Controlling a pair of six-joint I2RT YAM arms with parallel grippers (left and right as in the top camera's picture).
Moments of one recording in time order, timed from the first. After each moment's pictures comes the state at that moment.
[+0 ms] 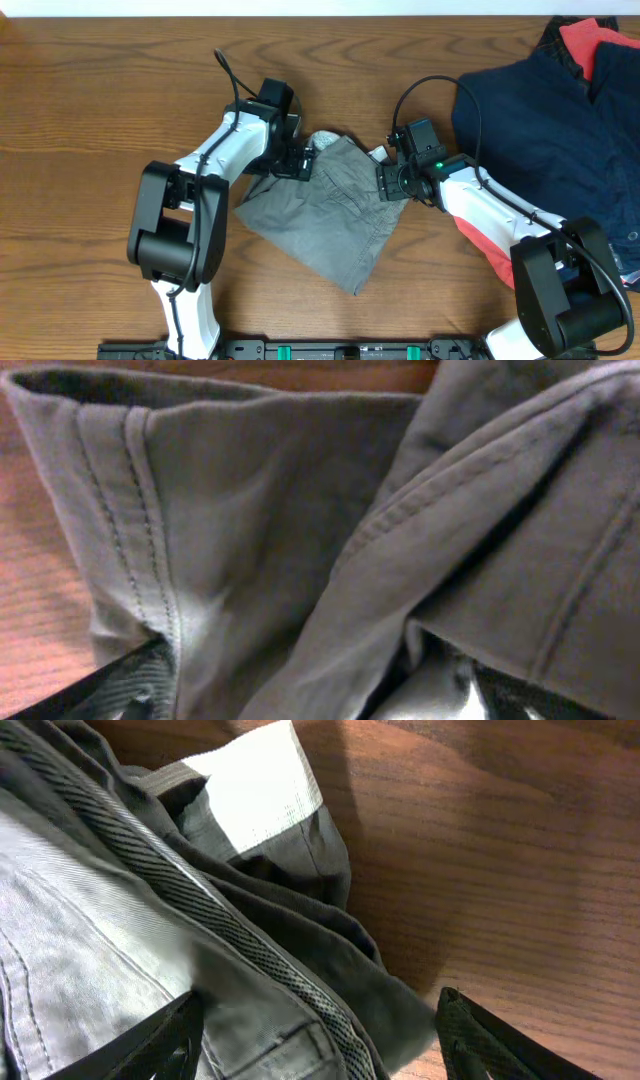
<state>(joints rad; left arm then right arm) -0.30 2.03 1.37 -0.82 0.14 -0.13 0.40 1.72 0.95 -0.40 -0.04 0.24</state>
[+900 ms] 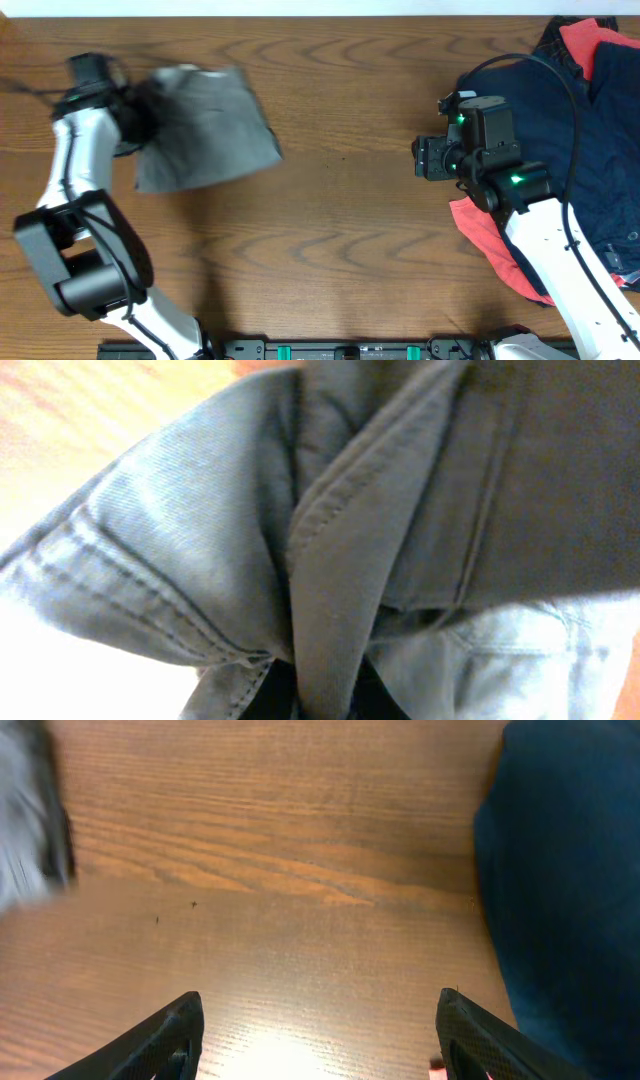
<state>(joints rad) 0.36 1.89 1.44 -0.71 0.11 -0.39 0.28 1.32 1.04 -0.59 -0.03 0.22</state>
